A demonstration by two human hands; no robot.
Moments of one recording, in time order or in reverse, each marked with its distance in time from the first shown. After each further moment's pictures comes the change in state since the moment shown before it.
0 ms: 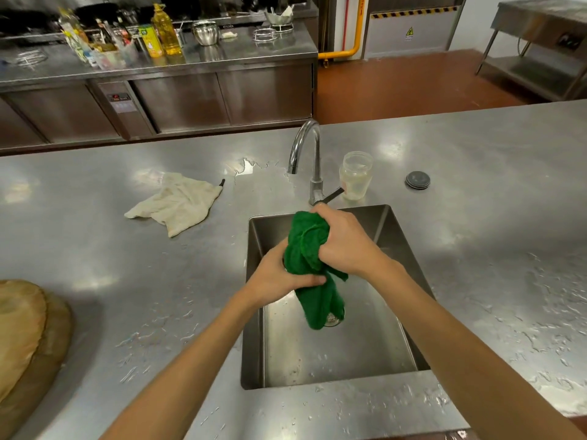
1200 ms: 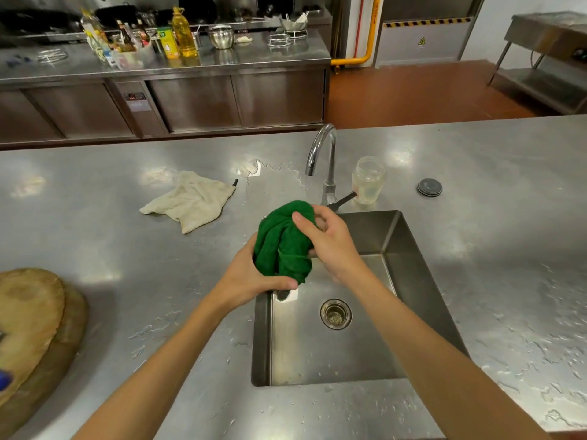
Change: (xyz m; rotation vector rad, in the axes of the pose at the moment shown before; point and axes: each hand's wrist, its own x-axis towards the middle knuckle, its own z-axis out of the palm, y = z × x) left_hand -0.044 -0.001 -0.057 -0.025 0.128 0.035; right_hand 0.015 -0.021 0.061 0.872 0.145 0.261
